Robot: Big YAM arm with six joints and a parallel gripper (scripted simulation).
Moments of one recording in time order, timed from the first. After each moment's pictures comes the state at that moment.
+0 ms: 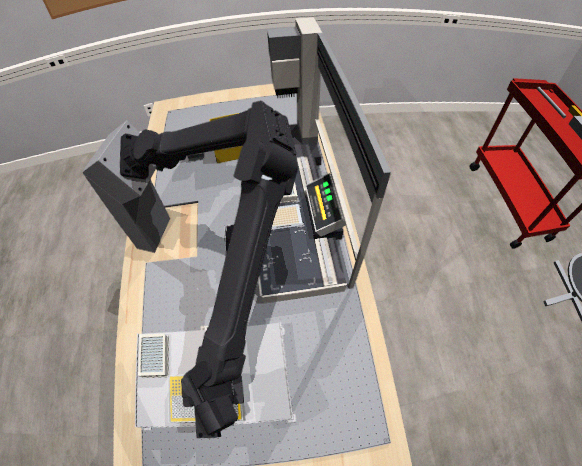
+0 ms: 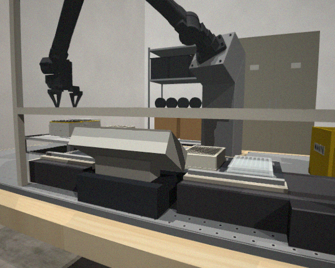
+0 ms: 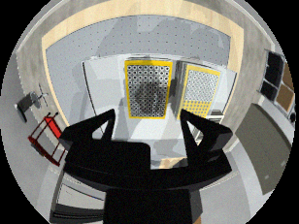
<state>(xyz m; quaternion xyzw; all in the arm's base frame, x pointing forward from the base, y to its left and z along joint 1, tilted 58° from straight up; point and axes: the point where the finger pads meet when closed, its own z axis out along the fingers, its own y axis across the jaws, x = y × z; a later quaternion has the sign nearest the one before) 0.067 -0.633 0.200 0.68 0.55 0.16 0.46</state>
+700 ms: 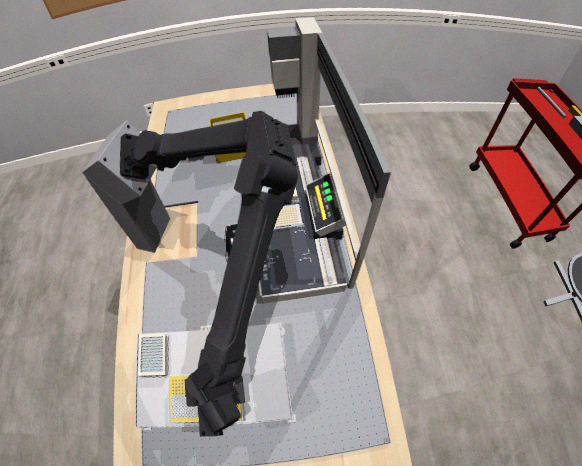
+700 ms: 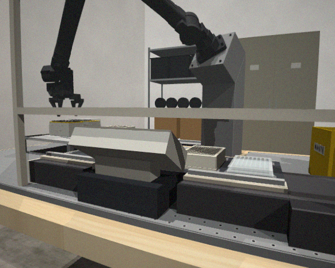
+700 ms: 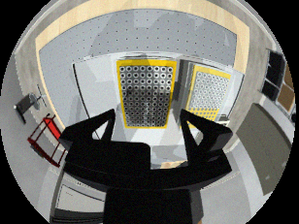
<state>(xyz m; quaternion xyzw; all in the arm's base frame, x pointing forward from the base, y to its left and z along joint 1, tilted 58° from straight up) 0.092 -0.645 0.179 0.68 0.55 0.16 0.46</state>
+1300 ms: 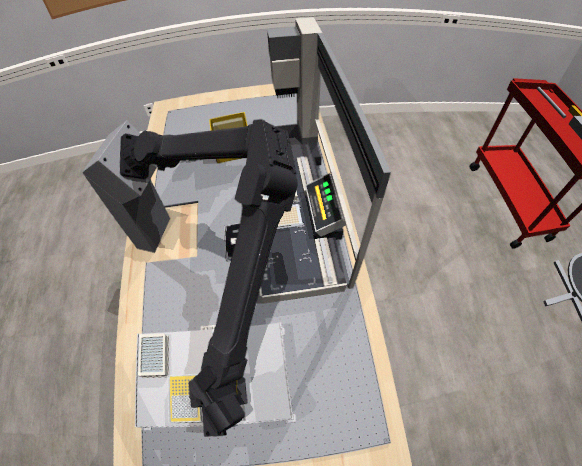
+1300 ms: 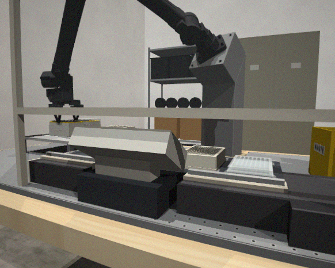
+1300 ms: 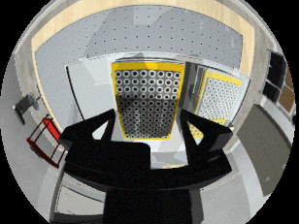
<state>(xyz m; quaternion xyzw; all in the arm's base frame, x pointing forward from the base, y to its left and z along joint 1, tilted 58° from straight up) 0.112 -0.658 0.166 0.68 0.55 0.16 0.46</state>
